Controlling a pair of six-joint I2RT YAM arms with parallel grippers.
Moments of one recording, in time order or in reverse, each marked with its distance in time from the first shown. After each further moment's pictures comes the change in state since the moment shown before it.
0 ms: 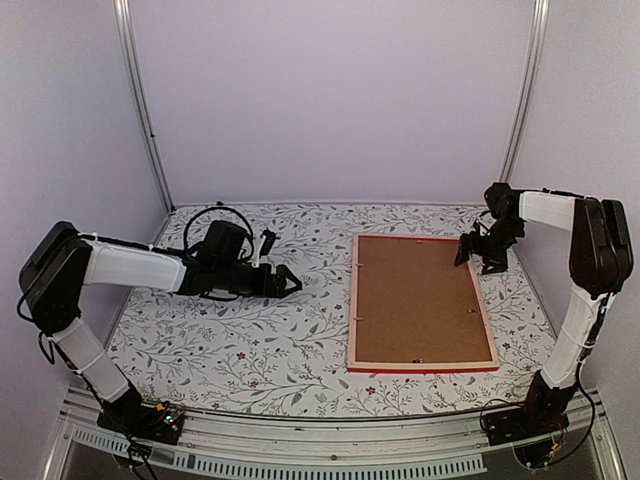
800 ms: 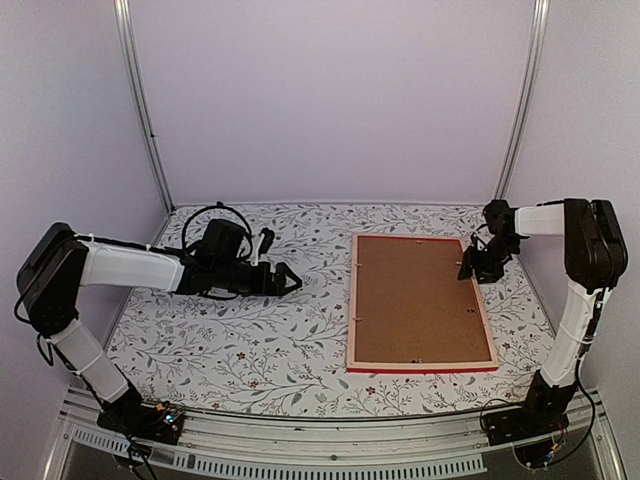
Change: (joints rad) left arm 0.000 -0.022 0.000 -0.005 0.004 -0.020; right arm -0.019 0.058 -0.115 0.198 -0.004 -0.052
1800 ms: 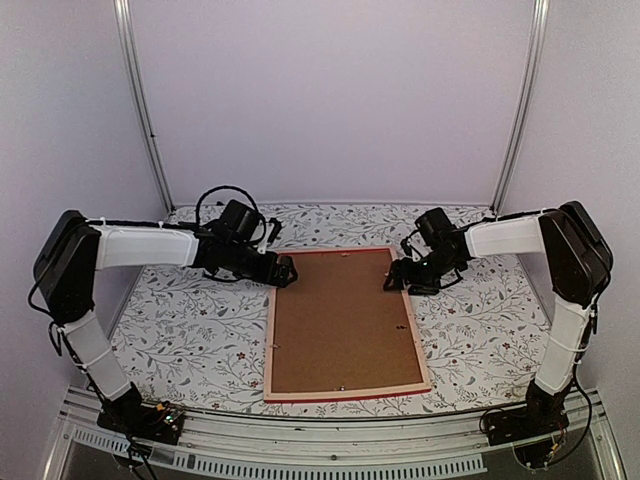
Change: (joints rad) left arm 0.003 0.109 0.255 -0.320 -0.208 0.187; right arm 0.438 -0.036 -0.095 0.260 -0.108 0.218
